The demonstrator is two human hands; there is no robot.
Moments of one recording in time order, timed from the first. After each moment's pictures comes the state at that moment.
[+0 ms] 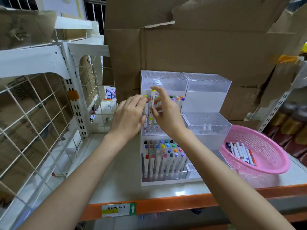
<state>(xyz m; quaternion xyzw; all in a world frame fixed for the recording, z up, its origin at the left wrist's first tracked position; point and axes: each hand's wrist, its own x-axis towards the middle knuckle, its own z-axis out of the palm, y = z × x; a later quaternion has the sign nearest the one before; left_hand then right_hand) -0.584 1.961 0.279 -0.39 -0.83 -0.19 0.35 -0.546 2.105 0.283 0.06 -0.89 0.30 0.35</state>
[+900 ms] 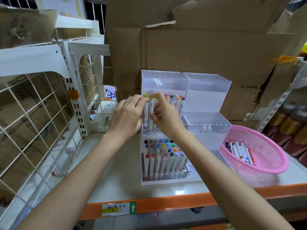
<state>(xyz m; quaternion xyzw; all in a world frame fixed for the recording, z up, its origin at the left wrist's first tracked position) -0.589 1.957 0.278 -0.40 -0.82 -0.17 0.37 -0.541 2.104 0.277 0.06 -0.91 0.26 0.31</state>
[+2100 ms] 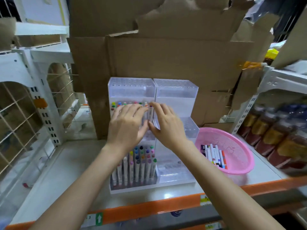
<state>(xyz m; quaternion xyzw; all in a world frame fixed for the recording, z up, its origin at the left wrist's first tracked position) -0.534 2.040 0.291 -0.38 -0.84 -0.17 0.36 -0.490 2.192 0.282 0.04 -0.92 0.08 0.38</state>
